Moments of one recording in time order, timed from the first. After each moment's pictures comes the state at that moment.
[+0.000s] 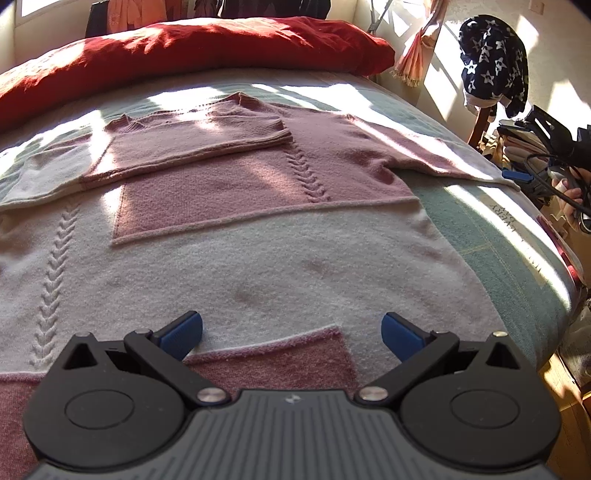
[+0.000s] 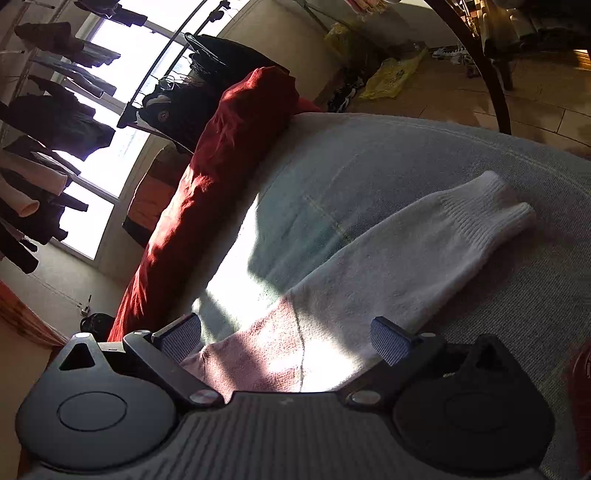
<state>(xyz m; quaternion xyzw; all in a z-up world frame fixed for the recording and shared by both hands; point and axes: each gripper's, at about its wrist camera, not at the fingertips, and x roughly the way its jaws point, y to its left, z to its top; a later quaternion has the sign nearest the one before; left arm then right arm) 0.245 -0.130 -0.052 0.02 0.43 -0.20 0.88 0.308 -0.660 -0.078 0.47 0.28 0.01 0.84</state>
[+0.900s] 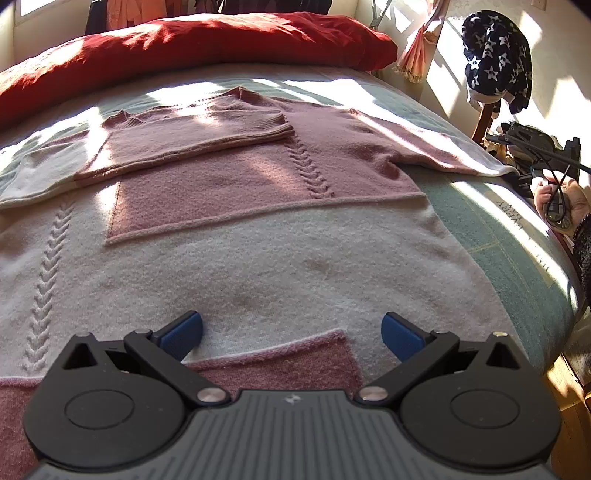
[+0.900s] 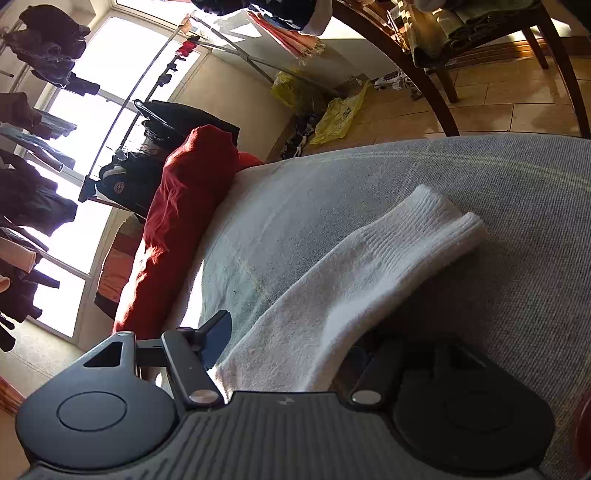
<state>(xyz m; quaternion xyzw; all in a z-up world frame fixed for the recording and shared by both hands) 0.252 -0.134 -0.059 0.03 0.43 -0.20 0.88 0.336 -0.685 -0.130 0.51 0.21 -0.09 0.83</state>
